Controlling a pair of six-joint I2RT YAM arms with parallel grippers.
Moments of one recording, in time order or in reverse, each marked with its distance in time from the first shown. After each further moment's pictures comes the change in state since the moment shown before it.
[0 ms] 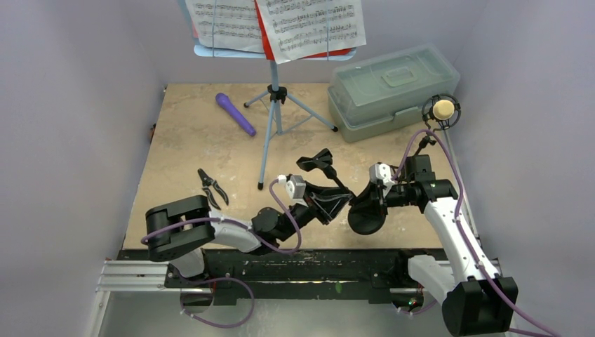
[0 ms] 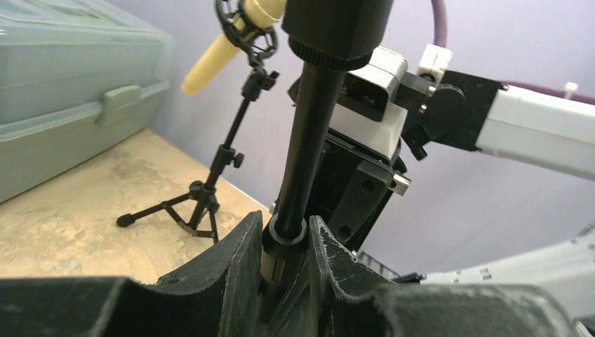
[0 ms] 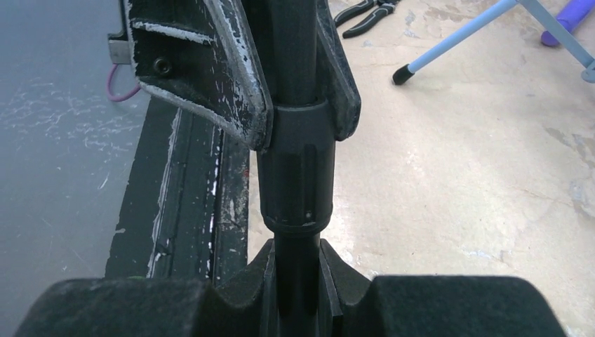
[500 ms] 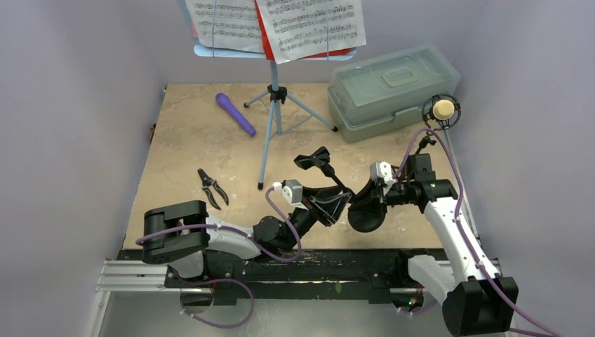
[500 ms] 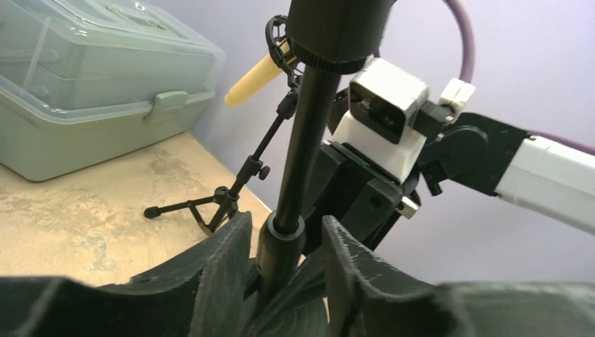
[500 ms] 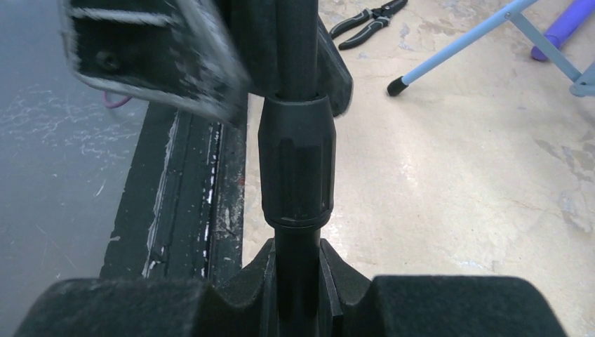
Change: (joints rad) left arm -0.136 -0.023 0.023 -0.016 -0.376 0.031; right arm 0.006 0.000 0.000 0.047 -0.022 0.043
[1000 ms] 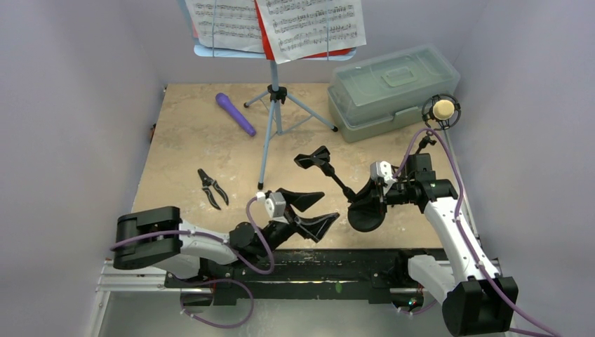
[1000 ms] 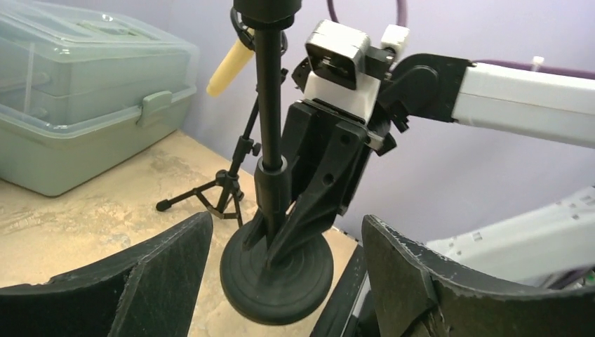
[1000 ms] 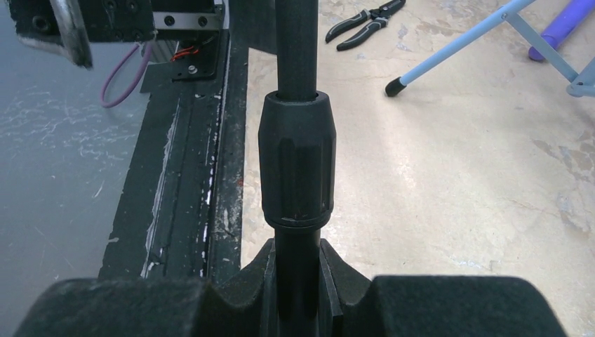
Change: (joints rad) left arm -0.005 -0.161 -0.175 0.009 0.127 0.114; right arm -0.003 0.000 0.000 0.013 0.004 0.008
